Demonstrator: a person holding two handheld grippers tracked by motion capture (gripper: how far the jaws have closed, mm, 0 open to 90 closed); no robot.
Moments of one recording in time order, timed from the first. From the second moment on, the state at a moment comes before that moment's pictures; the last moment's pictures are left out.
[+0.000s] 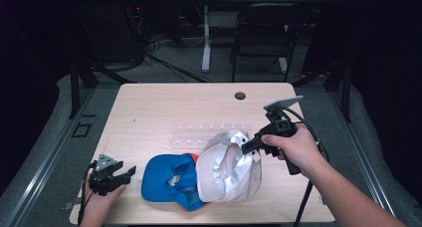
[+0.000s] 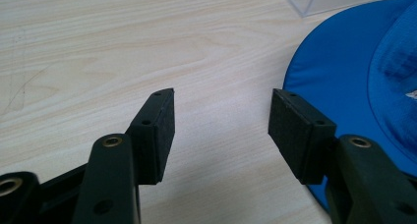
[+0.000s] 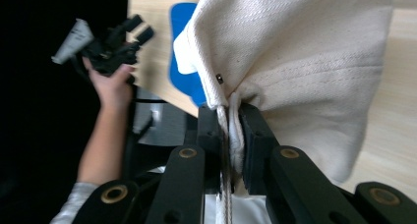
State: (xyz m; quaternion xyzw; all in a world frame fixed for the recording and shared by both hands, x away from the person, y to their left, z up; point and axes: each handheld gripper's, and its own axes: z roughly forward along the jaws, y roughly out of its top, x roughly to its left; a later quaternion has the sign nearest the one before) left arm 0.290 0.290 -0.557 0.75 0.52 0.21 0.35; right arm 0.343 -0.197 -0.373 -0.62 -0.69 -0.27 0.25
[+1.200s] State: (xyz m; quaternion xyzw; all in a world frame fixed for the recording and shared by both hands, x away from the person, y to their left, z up) left arm 0.289 0.283 -0.557 0.76 0.50 0.21 0.36; right arm 0.353 -0.220 -0.348 -0.58 -0.56 -0.47 0.36
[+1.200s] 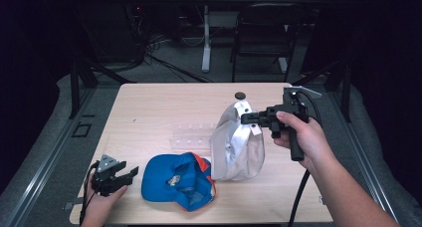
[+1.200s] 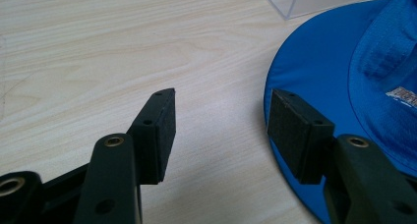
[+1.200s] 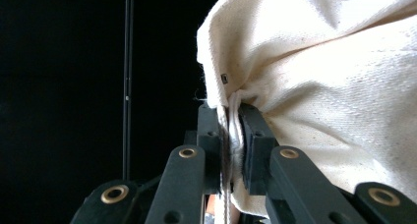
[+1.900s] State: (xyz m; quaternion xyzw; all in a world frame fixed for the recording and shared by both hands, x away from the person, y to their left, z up) left arm 0.290 0.284 -0.558 0.76 0.50 0.20 0.36; right arm 0.396 -0.189 -0.327 -0.59 -0.52 -0.51 0.35
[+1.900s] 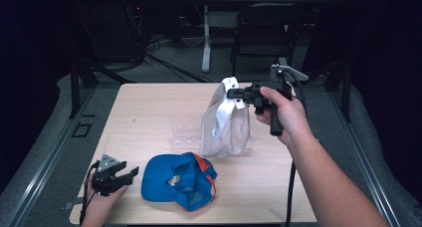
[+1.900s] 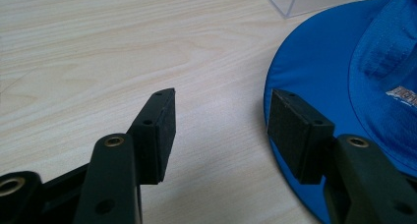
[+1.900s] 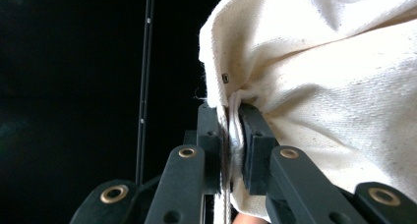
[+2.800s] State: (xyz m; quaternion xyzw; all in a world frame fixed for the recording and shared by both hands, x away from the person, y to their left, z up) left arm 0.290 0.278 -0.552 0.77 0.49 0.20 0.37; right arm 0.449 -0.150 -0.333 -0.61 -0.51 -0.50 0.34
